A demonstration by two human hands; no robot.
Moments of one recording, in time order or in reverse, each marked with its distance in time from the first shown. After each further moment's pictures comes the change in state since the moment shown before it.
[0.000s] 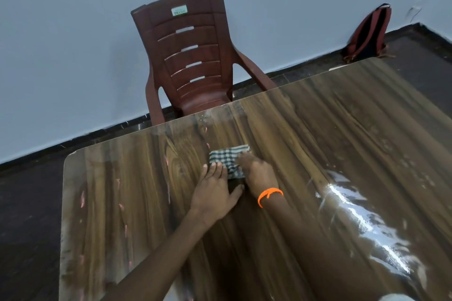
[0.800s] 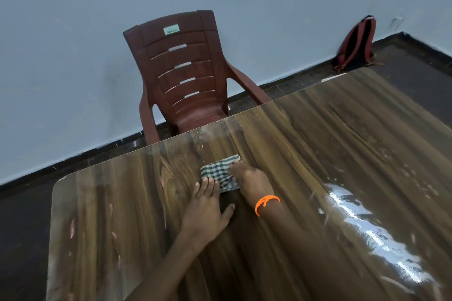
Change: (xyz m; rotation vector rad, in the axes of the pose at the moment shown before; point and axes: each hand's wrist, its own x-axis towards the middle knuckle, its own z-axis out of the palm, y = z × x) left_hand 0.006 -0.022 0.006 -0.051 0.014 0.015; right_hand 0.029 0.001 0.004 -0.055 -0.052 -0.049
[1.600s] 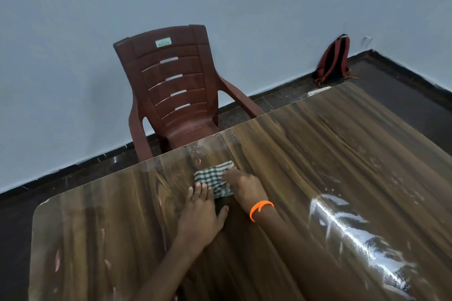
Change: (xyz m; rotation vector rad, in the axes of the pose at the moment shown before) left_hand 0.030 -0.026 -0.009 0.040 0.047 0.009; right_hand 0.029 -0.003 0.015 -0.042 0.016 0.032
